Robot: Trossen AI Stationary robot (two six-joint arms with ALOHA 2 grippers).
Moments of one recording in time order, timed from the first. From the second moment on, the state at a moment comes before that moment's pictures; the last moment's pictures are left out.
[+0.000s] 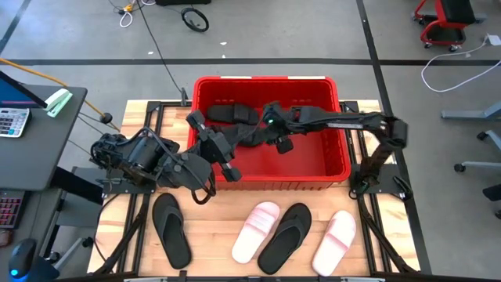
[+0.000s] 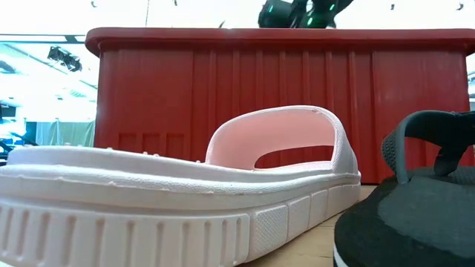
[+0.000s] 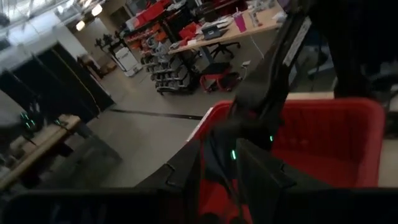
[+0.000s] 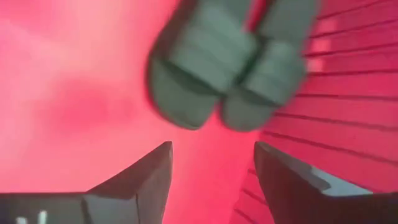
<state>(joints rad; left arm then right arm) -0.42 1.78 2.34 -1.04 -1.15 -0.04 -0.29 1.69 1.36 -0.66 0.24 -0.78</state>
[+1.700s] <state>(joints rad) -0.68 2.15 1.53 -0.15 -0.65 -1.92 -0.09 0.93 1.36 -1.18 -0.08 0.42</state>
